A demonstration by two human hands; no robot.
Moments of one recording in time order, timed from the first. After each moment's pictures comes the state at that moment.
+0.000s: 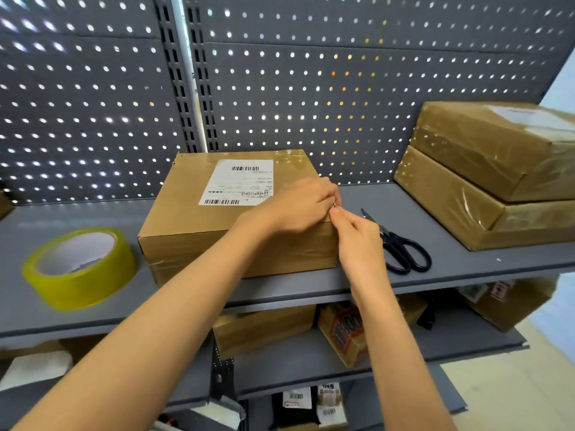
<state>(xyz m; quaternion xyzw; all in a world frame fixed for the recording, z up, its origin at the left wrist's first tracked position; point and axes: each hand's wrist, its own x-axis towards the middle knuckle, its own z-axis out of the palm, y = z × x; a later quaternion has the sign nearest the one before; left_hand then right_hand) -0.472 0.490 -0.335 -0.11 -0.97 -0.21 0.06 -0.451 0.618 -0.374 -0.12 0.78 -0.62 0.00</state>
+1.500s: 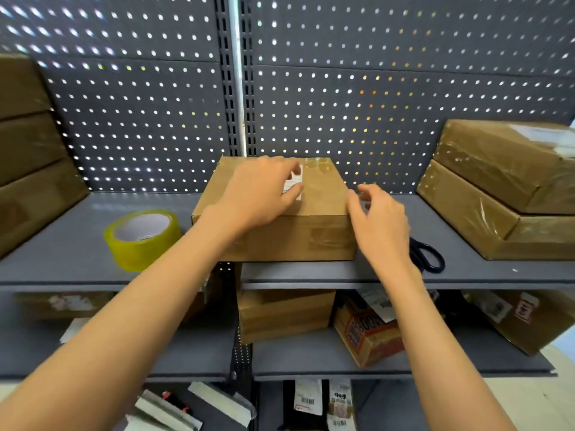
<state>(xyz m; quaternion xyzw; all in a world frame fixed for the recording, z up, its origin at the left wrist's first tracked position) -0.385 0.453 -0.309 0.02 -0.96 0.00 0.29 -0.448 0.624 -0.345 -0.20 0.88 -0.40 -0.15</state>
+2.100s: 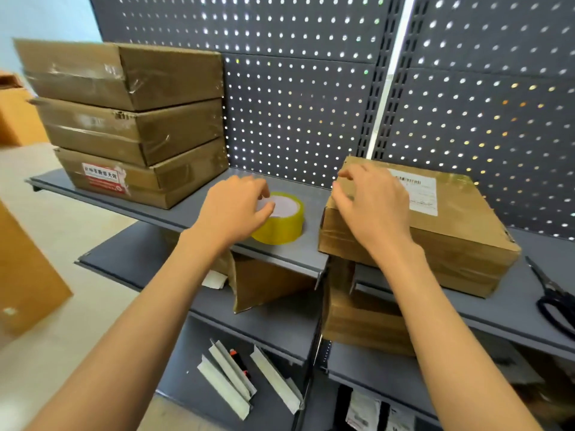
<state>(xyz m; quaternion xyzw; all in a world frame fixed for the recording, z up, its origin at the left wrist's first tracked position) -0.221 0.346 -0.341 0.31 -0.92 0.02 0.25 -0.369 0.483 -0.320 -0.48 0.82 -0.23 -0.20</state>
